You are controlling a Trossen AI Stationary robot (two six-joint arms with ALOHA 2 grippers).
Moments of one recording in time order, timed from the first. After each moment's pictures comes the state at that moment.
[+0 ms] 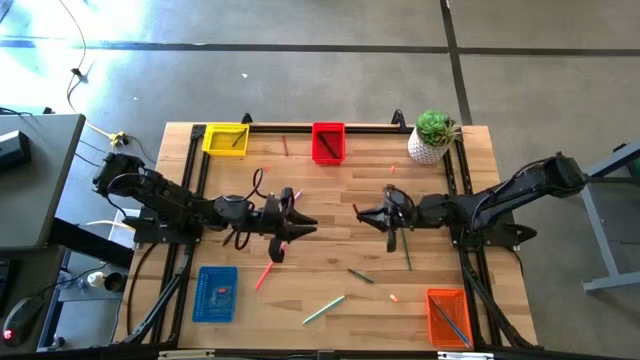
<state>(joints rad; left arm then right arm) -0.11 1.42 0.58 0.97 -0.13 -0.20 0.23 1.13 0.44 0.62 0.27 0.27</state>
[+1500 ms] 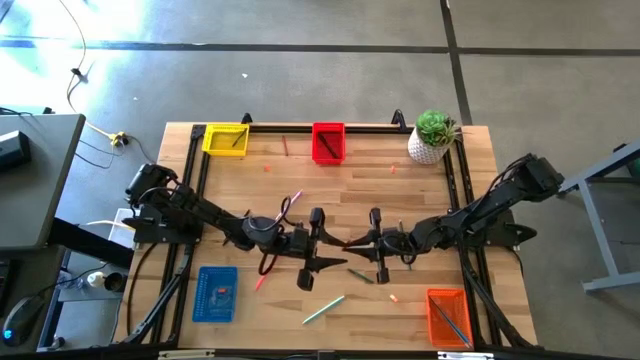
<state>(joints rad) -0.21 1.73 0.93 0.97 -0.18 0.01 0.44 1.42 0.58 0.91 0.33 -0.05</state>
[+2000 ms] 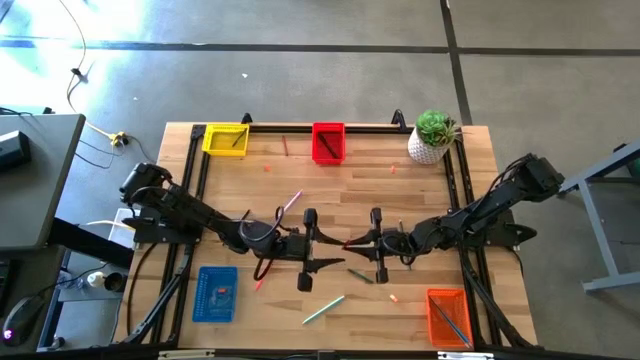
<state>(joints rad) -0.26 1.68 0.93 0.86 -0.31 0.12 0.45 1.42 0.58 0.89 0.37 -0.05</state>
